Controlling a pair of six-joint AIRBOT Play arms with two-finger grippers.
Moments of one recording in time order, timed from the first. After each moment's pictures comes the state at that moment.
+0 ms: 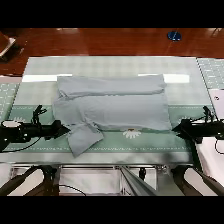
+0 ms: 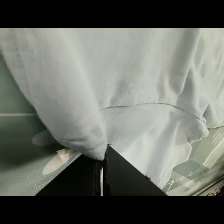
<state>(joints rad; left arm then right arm) 0.36 -1.10 0.33 0.72 -1.05 -1.05 -0.53 -1.04 0.47 -1.05 1.17 1.42</state>
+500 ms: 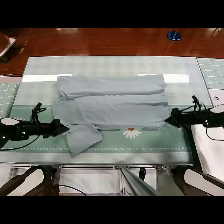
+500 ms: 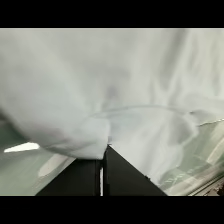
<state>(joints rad) 0.37 -1.10 0.41 0.72 -1.10 -1.04 -0.36 -1.24 0.63 -0.86 1.05 1.33</state>
